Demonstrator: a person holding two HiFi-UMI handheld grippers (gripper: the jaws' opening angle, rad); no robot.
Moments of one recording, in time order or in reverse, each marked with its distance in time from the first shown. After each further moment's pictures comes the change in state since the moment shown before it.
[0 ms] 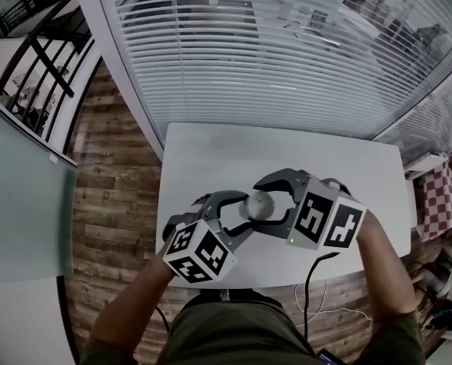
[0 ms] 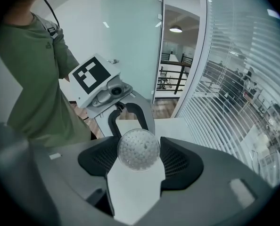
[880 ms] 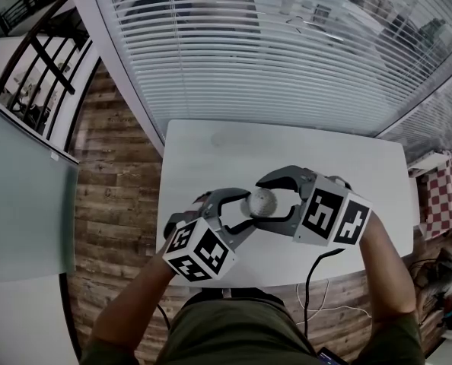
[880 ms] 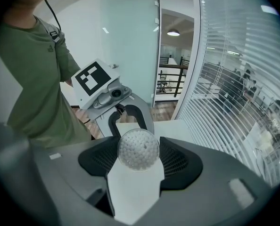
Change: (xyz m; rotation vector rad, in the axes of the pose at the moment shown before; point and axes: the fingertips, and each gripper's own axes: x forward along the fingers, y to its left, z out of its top) left arm 0.008 0.005 -0.001 -0.013 -0.008 -0.002; right arm -0.001 -0.009 -0.005 0.022 -0.063 0.018
